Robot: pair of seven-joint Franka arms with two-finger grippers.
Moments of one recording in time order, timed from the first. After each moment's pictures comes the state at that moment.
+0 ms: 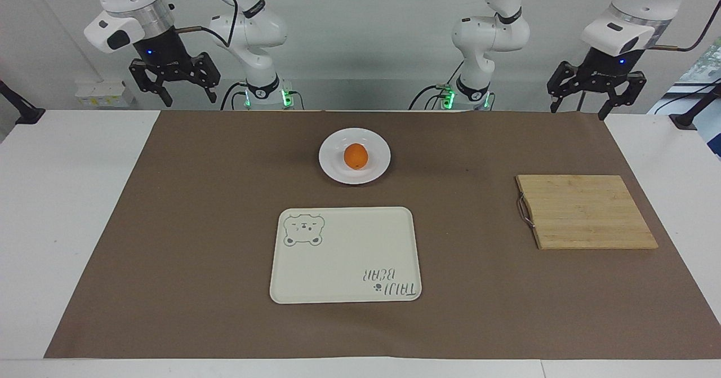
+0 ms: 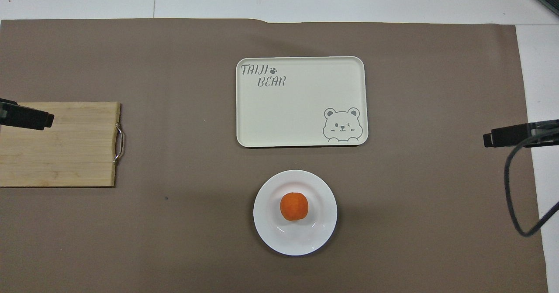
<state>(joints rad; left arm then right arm) -0.11 -0.02 0.02 -1.46 0.00 1.53 0.22 0.04 -0.11 -0.05 -1.61 0.08 1.53 -0.05</state>
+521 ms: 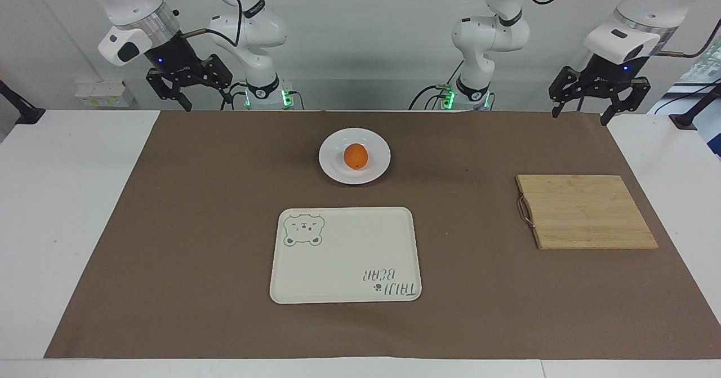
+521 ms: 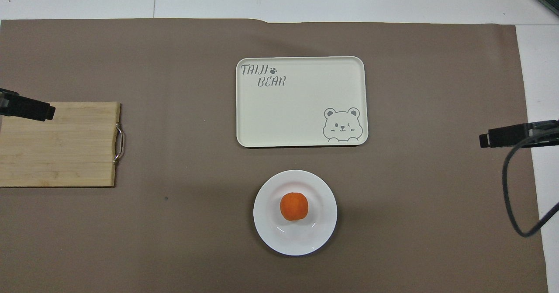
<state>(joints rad) -0.11 0.03 0.02 -1.40 0.00 1.48 0.22 0.03 -0.11 -0.06 -1.67 0.26 1.54 -0.05</state>
